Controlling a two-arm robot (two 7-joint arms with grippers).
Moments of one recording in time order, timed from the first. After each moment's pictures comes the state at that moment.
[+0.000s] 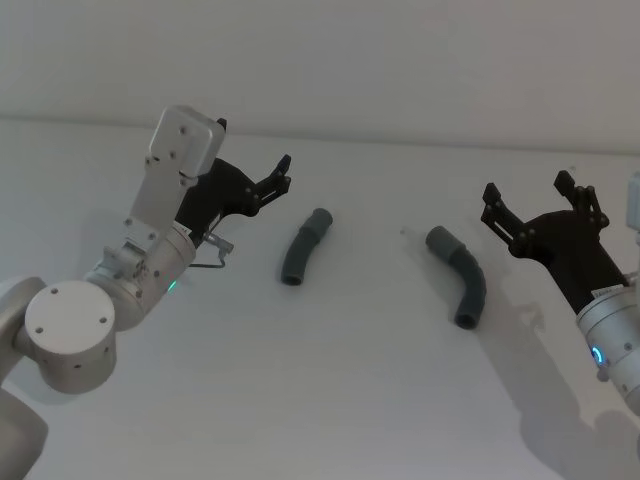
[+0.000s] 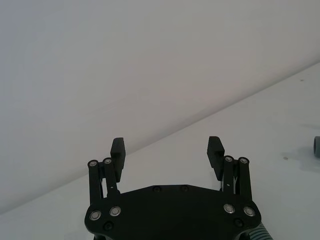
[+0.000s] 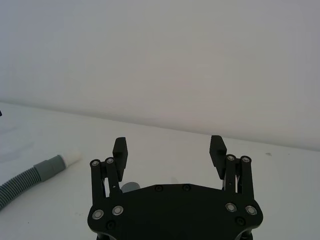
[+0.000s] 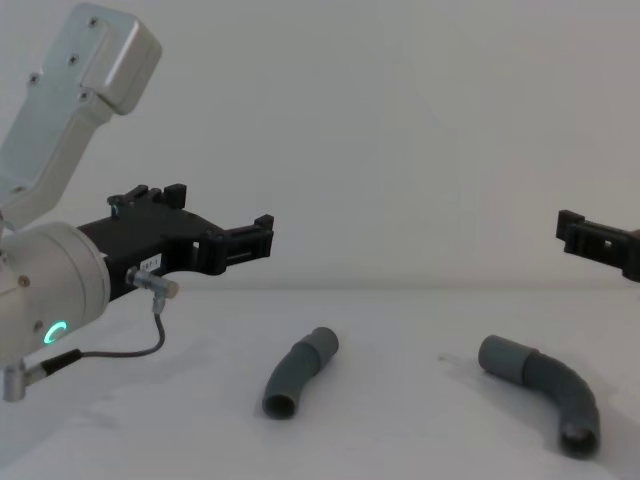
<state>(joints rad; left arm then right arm) -0.24 0.38 0.45 -1.63 -0.20 0.01 -0.01 -0.01 0.34 -0.23 -1.77 0.29 0.03 0.07</state>
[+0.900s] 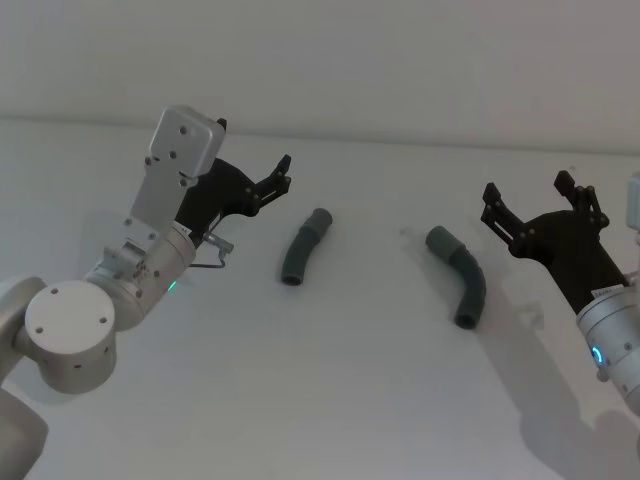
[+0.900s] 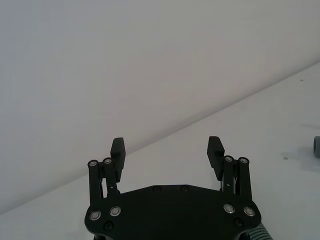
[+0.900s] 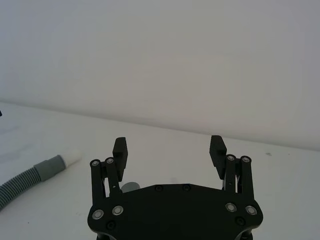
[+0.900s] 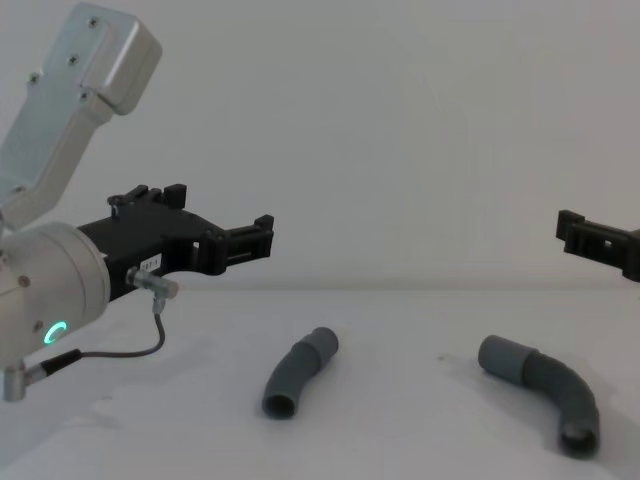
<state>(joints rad) -0.24 0.38 0.45 -1.63 -0.20 0.01 -0.01 -0.01 0.34 -0.23 -1.77 0.29 0.03 0.07</state>
